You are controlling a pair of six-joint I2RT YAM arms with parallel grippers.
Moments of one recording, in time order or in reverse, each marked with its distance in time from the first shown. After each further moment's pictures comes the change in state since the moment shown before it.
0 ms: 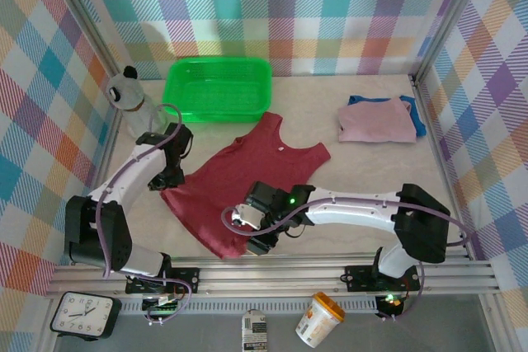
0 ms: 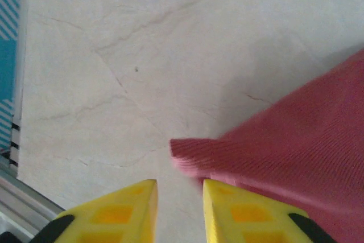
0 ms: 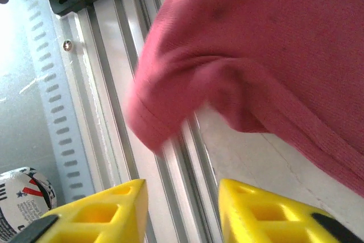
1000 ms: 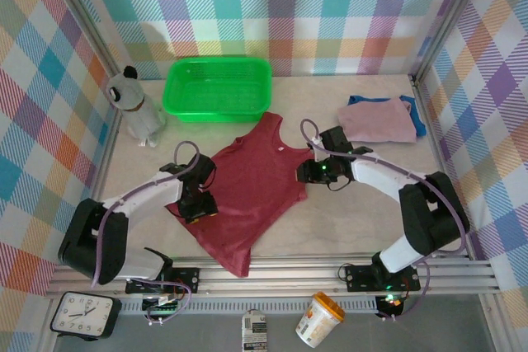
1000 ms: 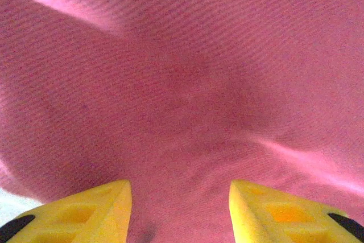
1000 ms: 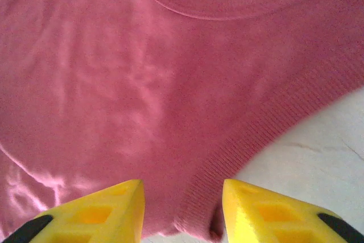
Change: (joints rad) left arm -0.245 -0.062 -0.320 0.290 0.490 -0.277; right arm -0.738 -0.003 -0.158 0.211 -0.049 0.335
